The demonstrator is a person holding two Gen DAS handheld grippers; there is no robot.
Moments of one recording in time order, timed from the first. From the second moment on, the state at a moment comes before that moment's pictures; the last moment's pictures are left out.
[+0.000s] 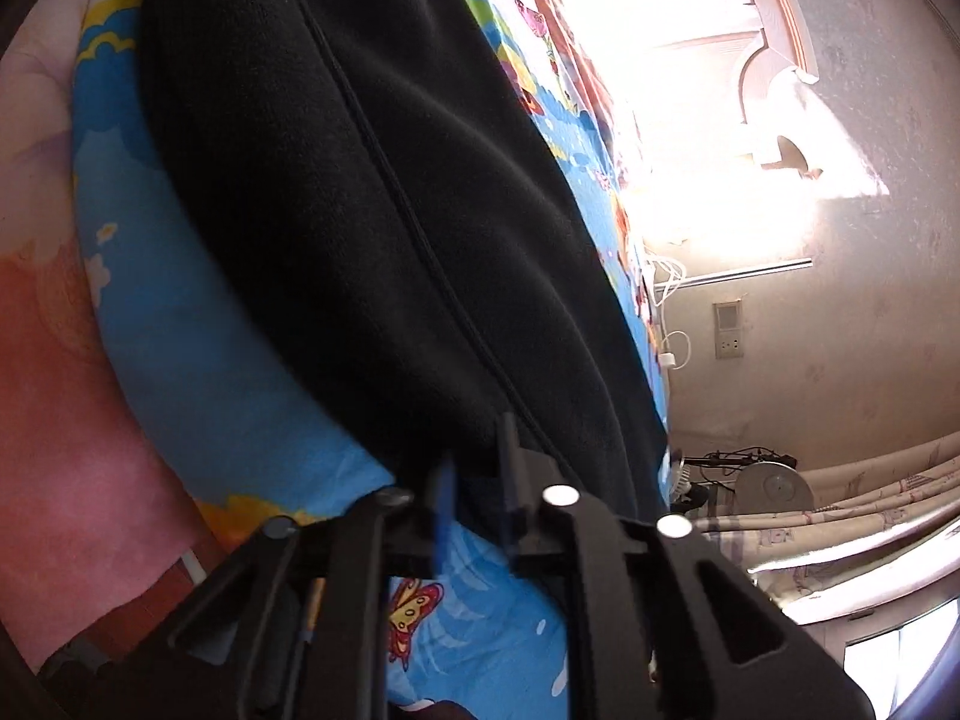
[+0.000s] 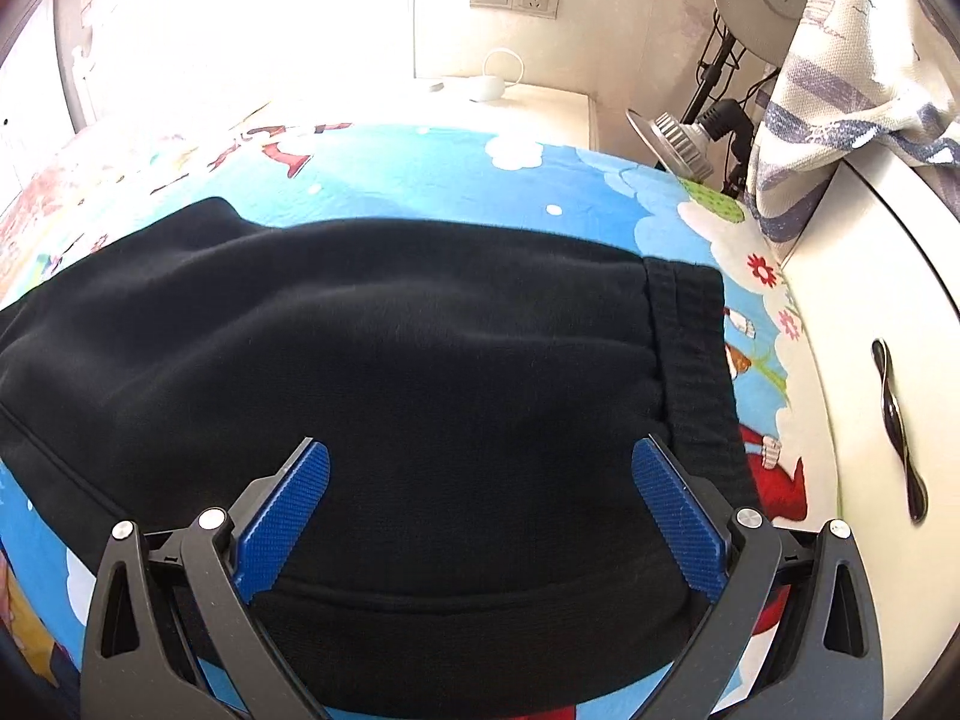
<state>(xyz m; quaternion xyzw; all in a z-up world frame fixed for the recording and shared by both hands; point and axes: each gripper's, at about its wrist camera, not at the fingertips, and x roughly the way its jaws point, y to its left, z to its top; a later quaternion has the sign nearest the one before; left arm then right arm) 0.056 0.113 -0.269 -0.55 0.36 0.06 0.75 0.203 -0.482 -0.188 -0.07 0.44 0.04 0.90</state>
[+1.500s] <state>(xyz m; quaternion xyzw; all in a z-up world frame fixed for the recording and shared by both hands) 0.184 0.073 -0.213 -0.06 0.41 0.10 0.90 0.294 -0.134 -0.224 -0.18 0.46 0.26 0.83</state>
